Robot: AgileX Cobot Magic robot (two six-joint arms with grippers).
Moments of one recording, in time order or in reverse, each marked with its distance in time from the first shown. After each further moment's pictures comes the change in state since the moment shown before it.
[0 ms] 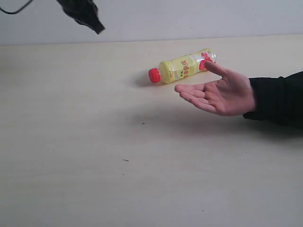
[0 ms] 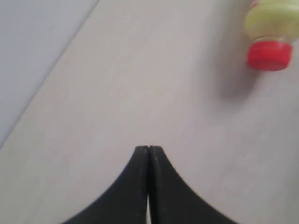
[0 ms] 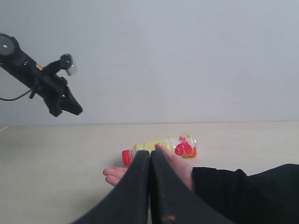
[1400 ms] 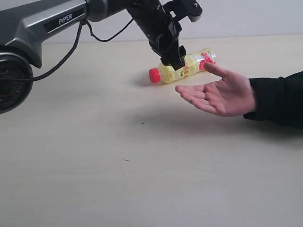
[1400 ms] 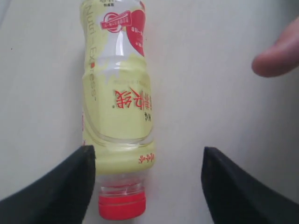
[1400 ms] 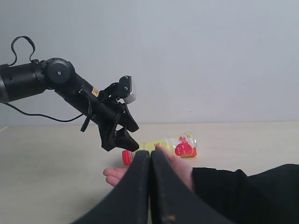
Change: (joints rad) left arm -0.284 0.220 -0.207 -0.030 -0.046 -0.014; right arm 0.000 0.000 0.000 0.000 0.000 0.000
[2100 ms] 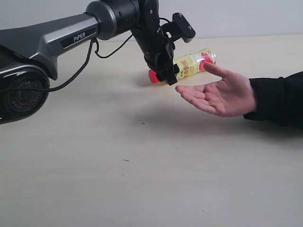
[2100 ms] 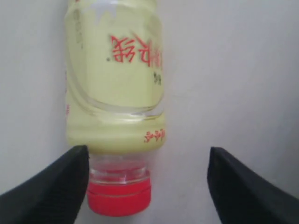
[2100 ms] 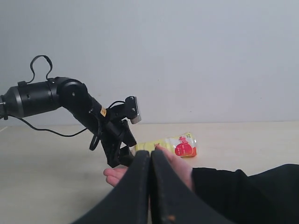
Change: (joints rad) left arm -0.002 0.090 -0.002 0.123 -0.010 -0.113; right arm 0.000 0.000 0.000 0.000 0.000 0.000
